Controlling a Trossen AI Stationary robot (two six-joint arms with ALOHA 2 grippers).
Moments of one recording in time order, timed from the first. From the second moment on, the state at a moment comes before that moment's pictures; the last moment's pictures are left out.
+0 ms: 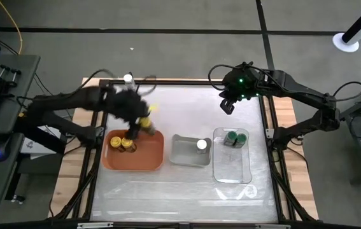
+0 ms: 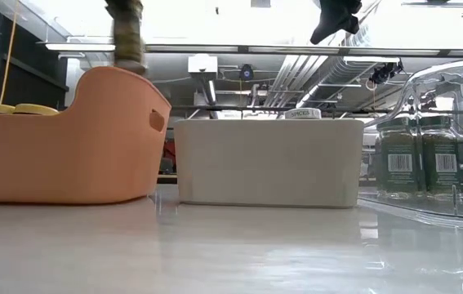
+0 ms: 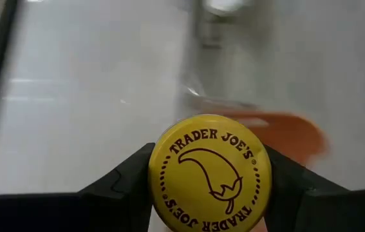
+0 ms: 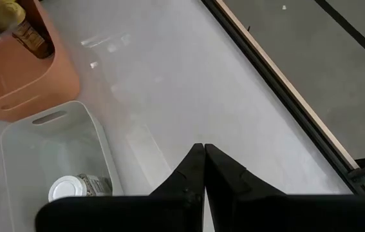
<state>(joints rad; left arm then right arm) 0.07 1.24 1.36 -1.09 0.01 0.04 -0.31 1.31 1.52 -1.07 0.10 0.16</state>
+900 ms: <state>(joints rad) -0.24 1.20 0.82 -0.87 -0.29 -0.27 -0.31 1.31 1.52 -1.07 0.10 0.20</state>
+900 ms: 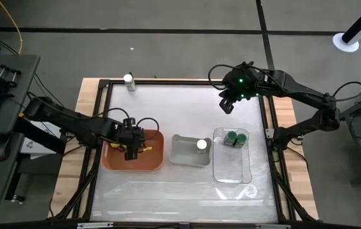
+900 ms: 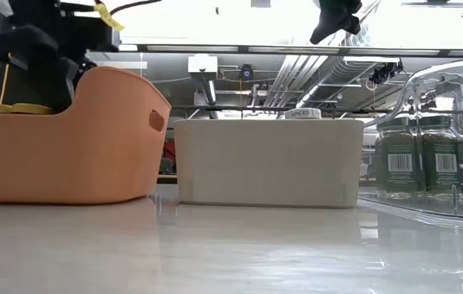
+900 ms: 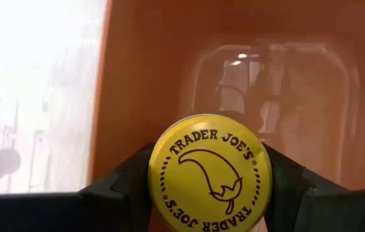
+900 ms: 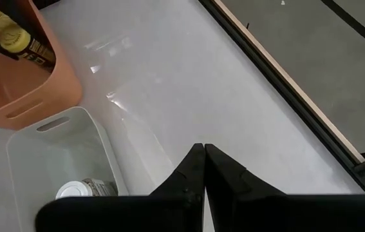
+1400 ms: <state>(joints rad) -0.24 1.20 0.78 -0.86 -0.27 -0.34 -0.31 1.31 1.52 -1.07 0.10 0.21</state>
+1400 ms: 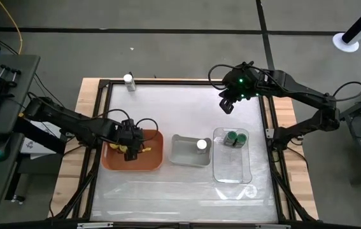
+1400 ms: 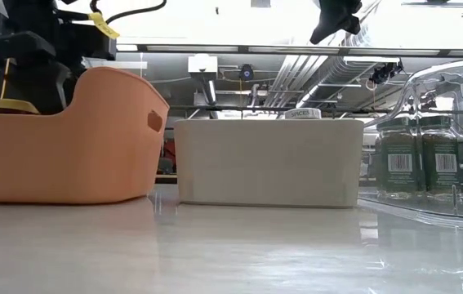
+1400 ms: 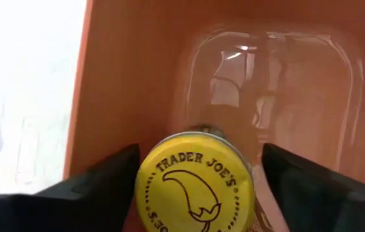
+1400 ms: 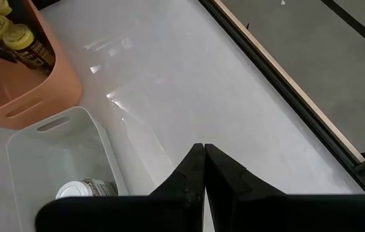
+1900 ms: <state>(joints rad) -0.18 1.17 0.95 -0.88 -0.29 -0.22 -0.31 1.31 1.52 -1.07 0.10 0.20</state>
